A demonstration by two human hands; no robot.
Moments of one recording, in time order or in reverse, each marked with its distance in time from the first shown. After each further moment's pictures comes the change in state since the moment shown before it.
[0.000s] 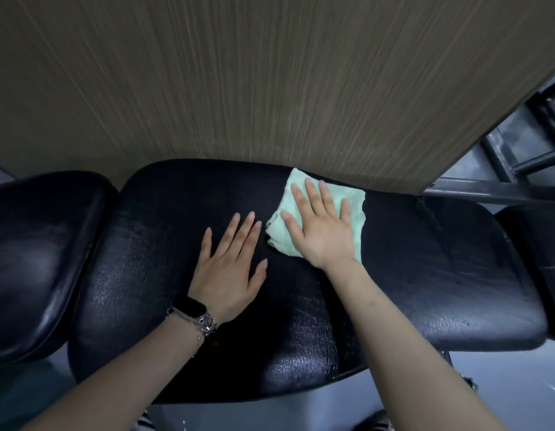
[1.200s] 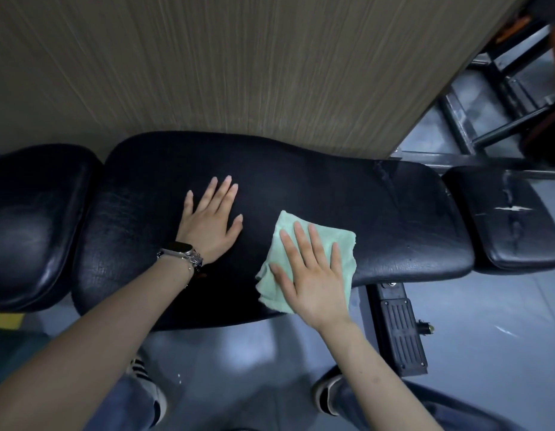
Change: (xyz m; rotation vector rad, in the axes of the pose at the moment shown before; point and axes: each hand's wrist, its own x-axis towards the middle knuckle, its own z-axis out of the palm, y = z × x) left_hand -0.001 0.008 -0.014 -0.021 -0.116 -0.054; right_hand -0.168 0.004 0.018 -0.022 0.103 -0.008
